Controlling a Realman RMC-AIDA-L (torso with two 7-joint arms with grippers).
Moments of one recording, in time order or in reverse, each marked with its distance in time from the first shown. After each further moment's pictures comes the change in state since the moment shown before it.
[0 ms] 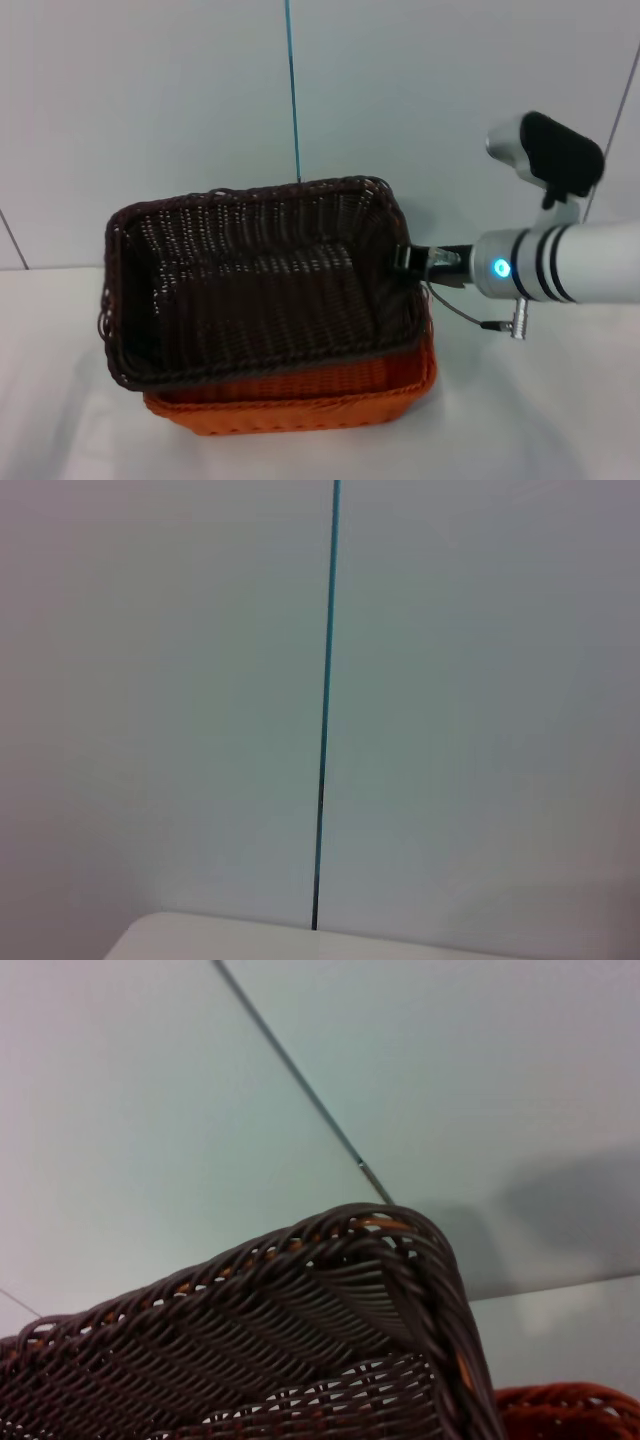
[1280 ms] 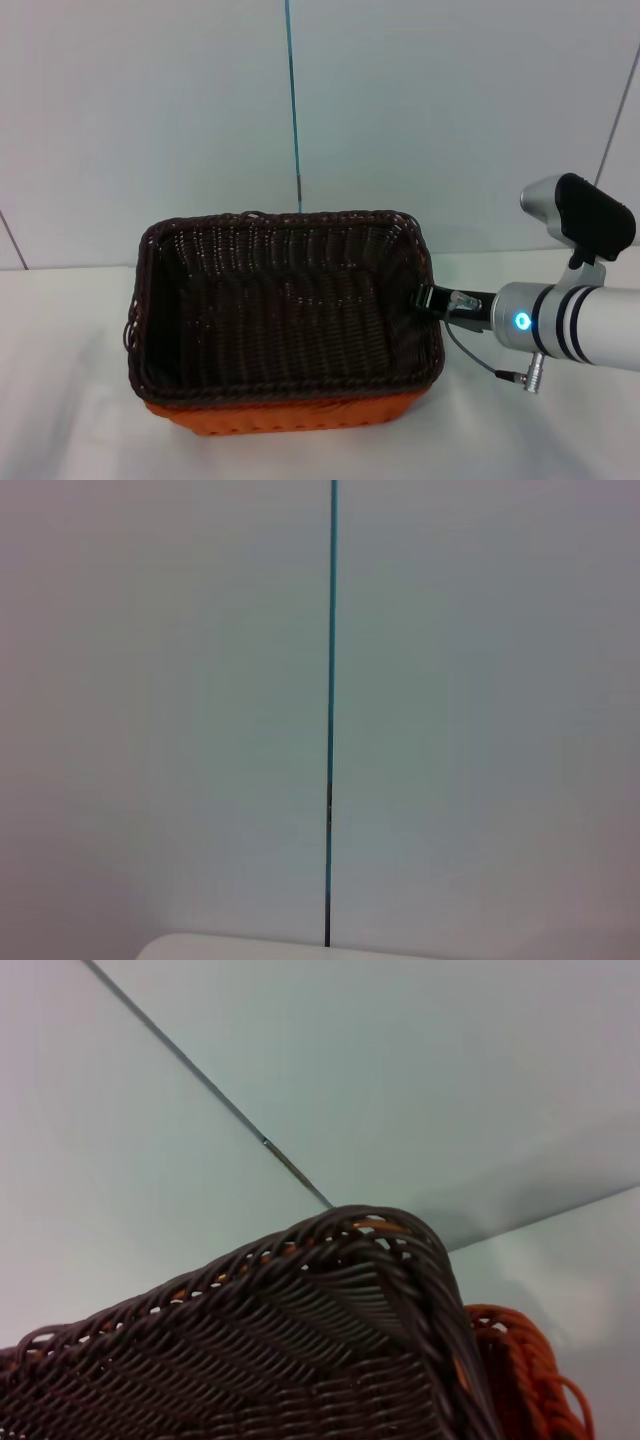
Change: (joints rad) left arm 0.000 -0.009 -0.032 -0.050 0.000 -0.053 0.051; right arm -0.151 0.005 -0.139 0.016 0.132 -0.145 0.000
